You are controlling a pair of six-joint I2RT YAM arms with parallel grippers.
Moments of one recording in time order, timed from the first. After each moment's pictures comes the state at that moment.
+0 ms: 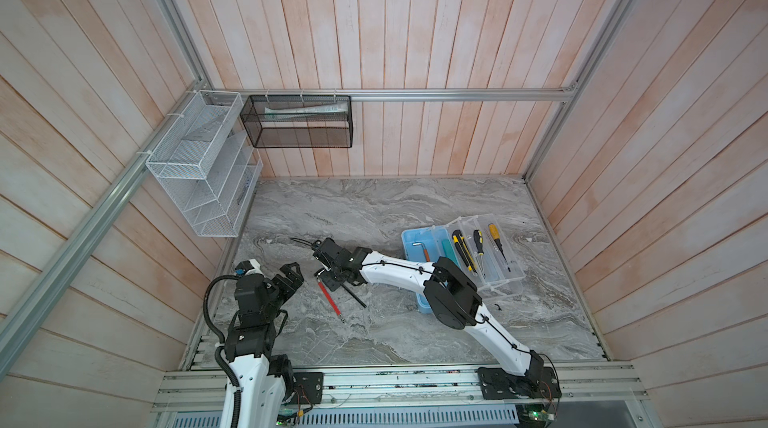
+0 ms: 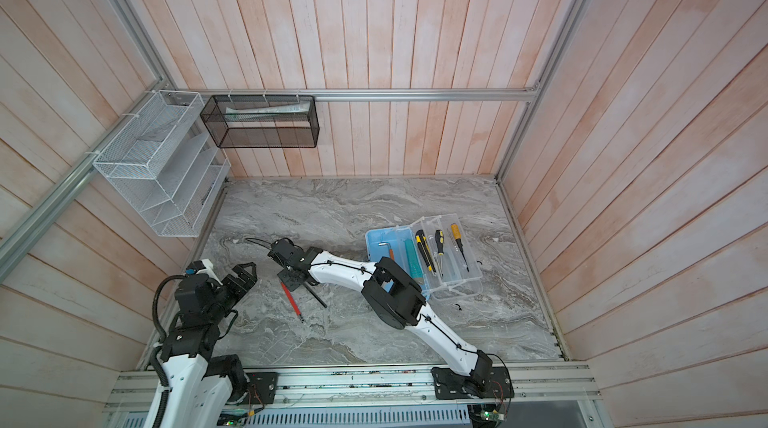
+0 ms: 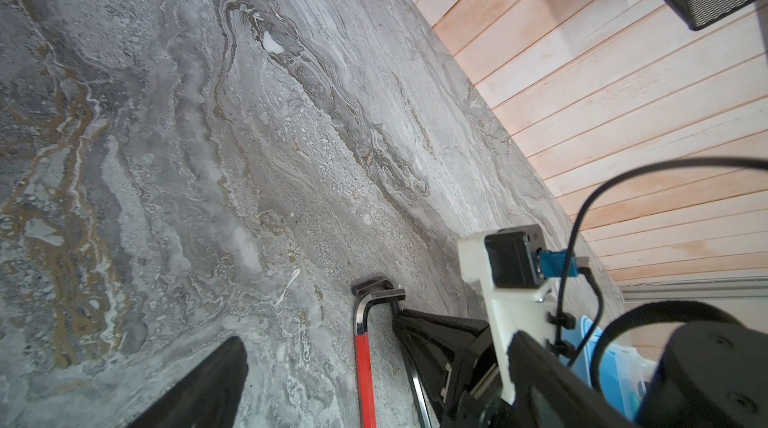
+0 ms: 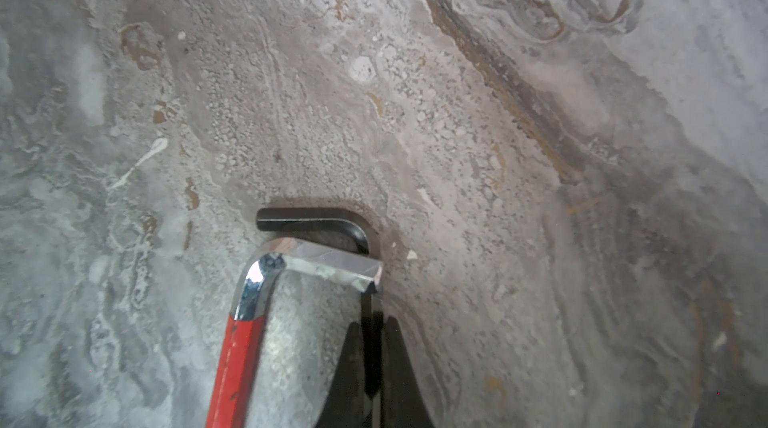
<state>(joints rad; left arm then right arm) 0.16 0.53 0.36 -0.37 0.18 -0.68 1.11 2.46 2.03 -0.58 0.11 0.26</state>
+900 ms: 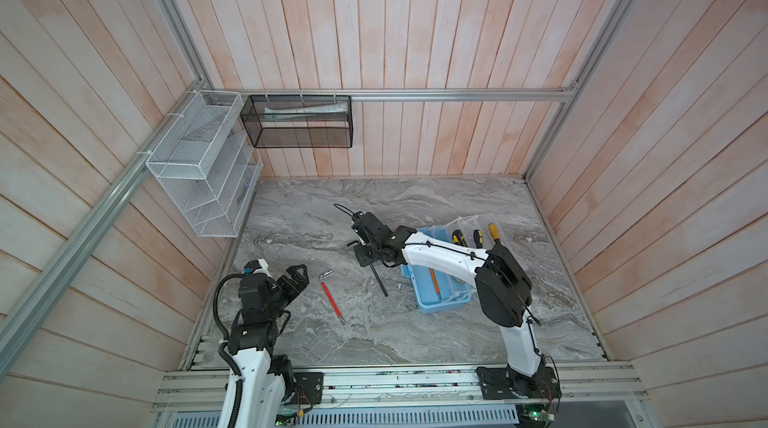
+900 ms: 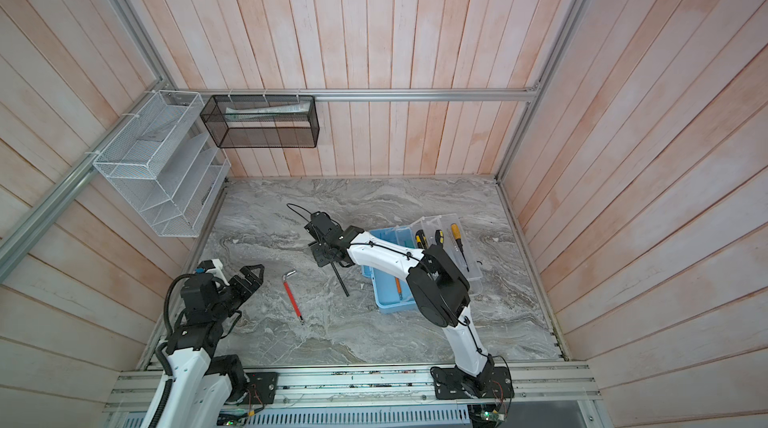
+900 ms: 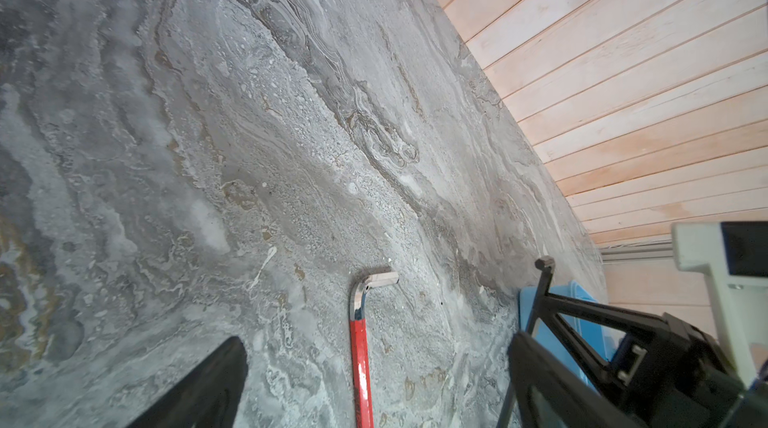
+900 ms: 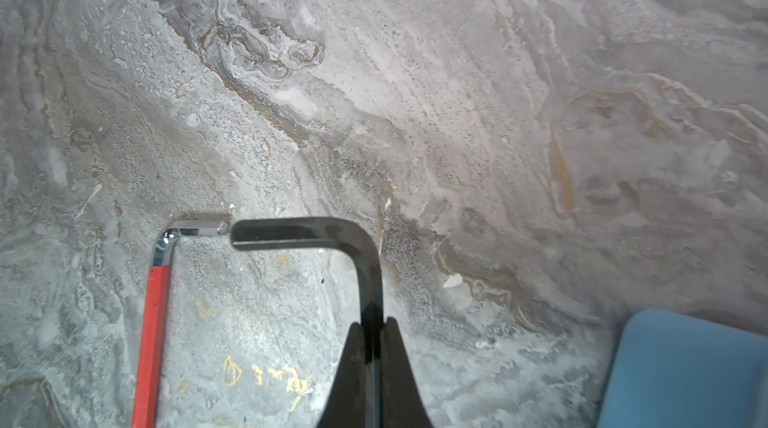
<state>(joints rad) 0.16 0.59 0.31 -0.29 0.30 -0.68 0.95 2.05 1.64 -0.52 0.14 0.35</state>
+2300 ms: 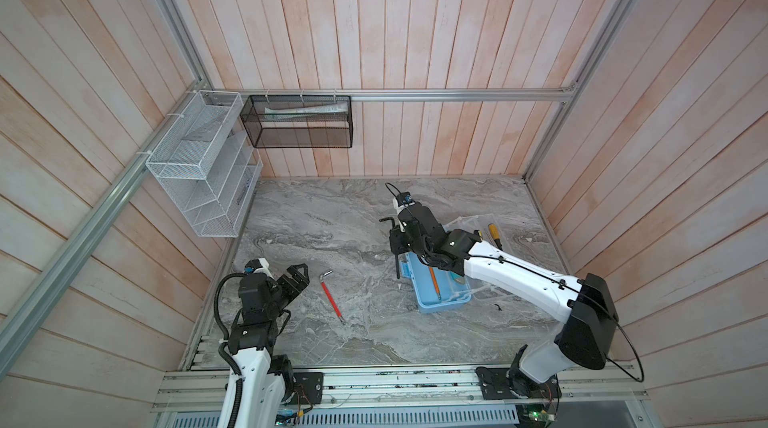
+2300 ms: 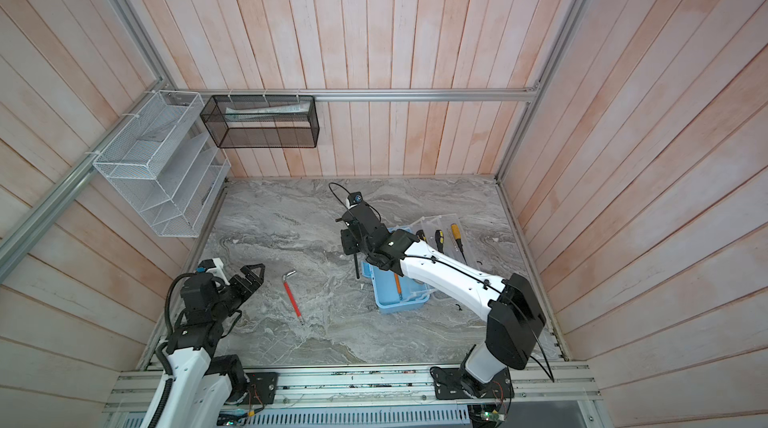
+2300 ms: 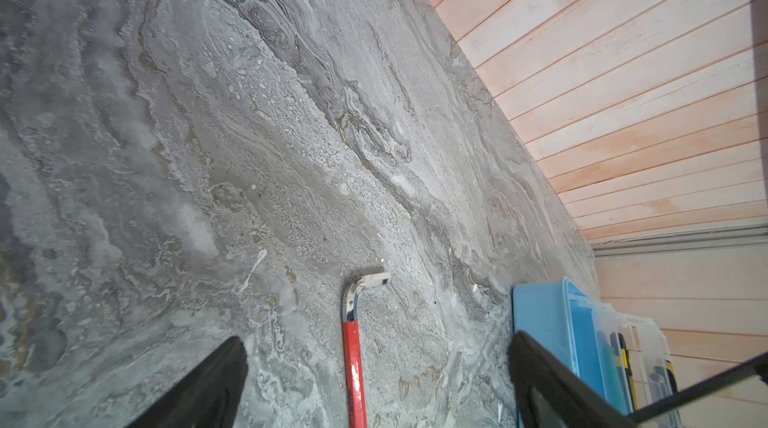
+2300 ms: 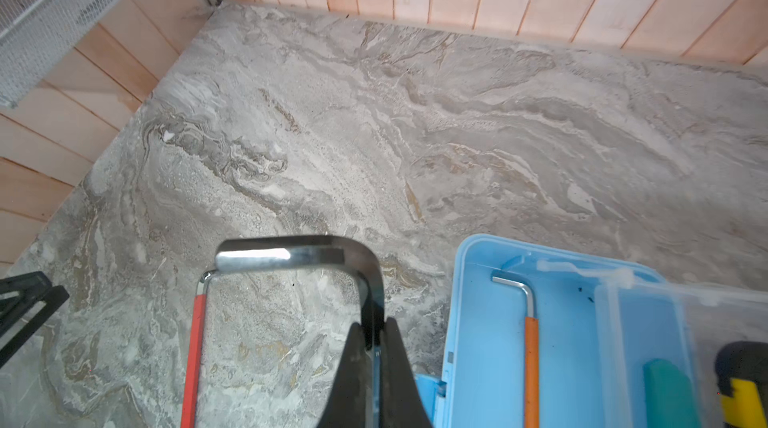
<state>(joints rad) 0.16 0.60 0.31 -0.28 0.31 -0.68 0.89 1.55 1.32 -0.42 0.27 0.42</state>
